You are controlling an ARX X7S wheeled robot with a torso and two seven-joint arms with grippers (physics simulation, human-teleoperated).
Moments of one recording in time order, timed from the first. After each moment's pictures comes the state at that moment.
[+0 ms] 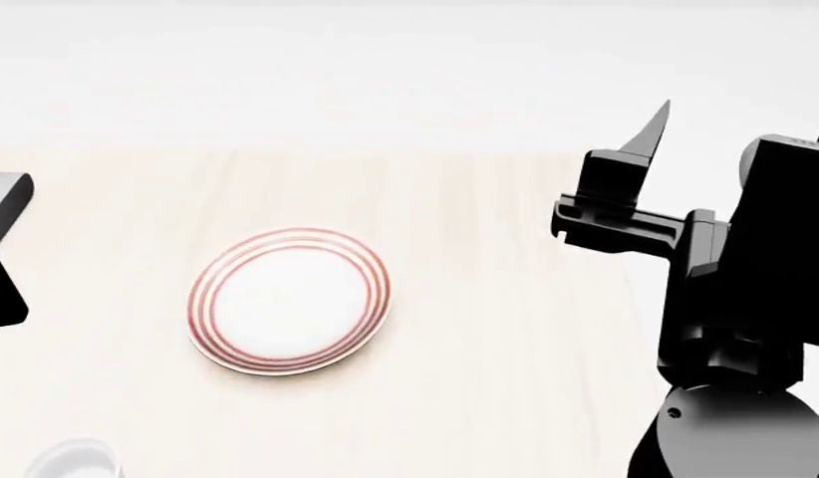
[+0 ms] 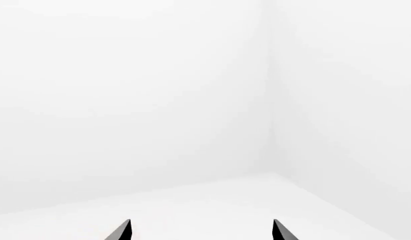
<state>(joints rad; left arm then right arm) -0.64 -0.48 -0.20 0.61 -1.20 -1.21 -0.84 0.66 0.31 -0.01 -0.53 0.47 0.90 0.53</state>
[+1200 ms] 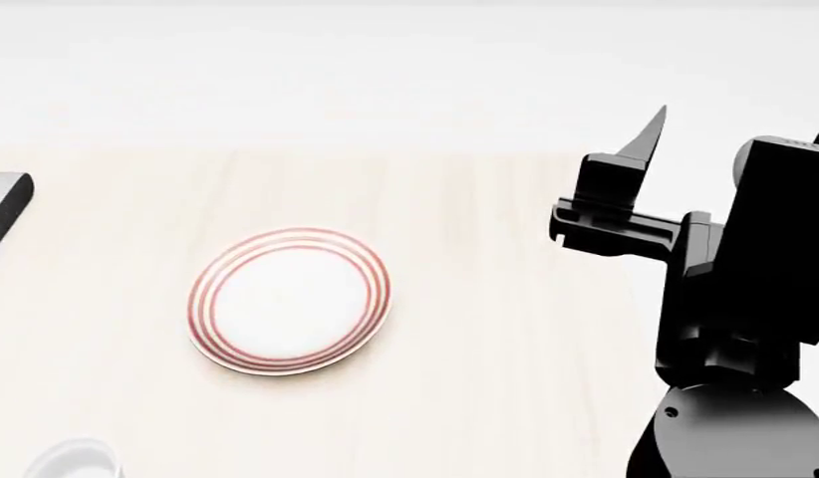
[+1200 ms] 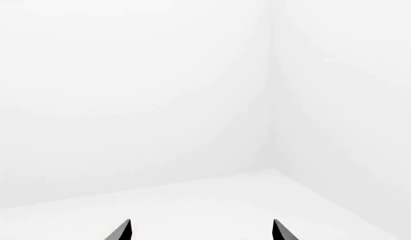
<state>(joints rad) -1.51 -0.40 0.13 -0.41 -0.87 -1.13 -0.75 0.67 0.32 -0.03 -0.51 0.49 0.90 0.55</state>
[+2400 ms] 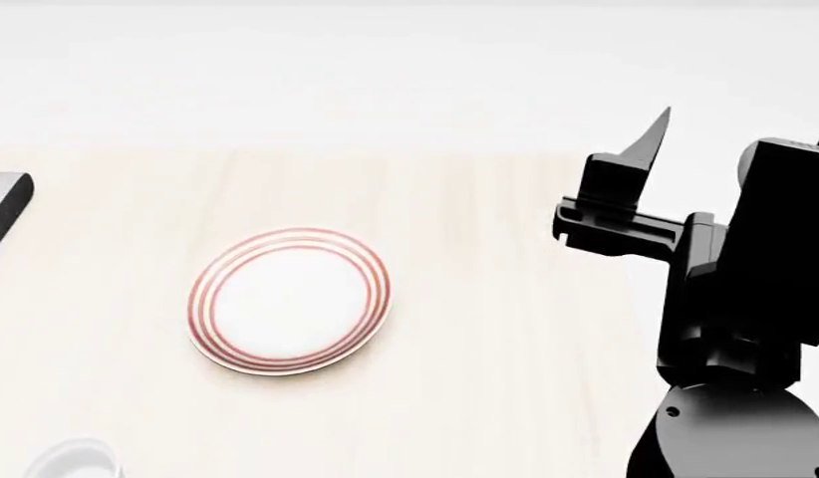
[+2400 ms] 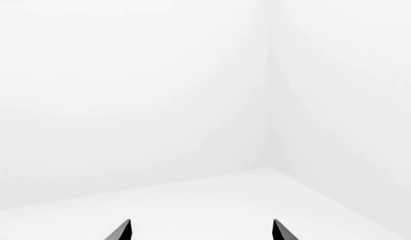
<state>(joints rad) -1.29 -0.37 -0.15 -0.43 -1.00 -1.28 -1.15 0.66 0.33 -0.03 -0.50 0.50 0.88 0.56</state>
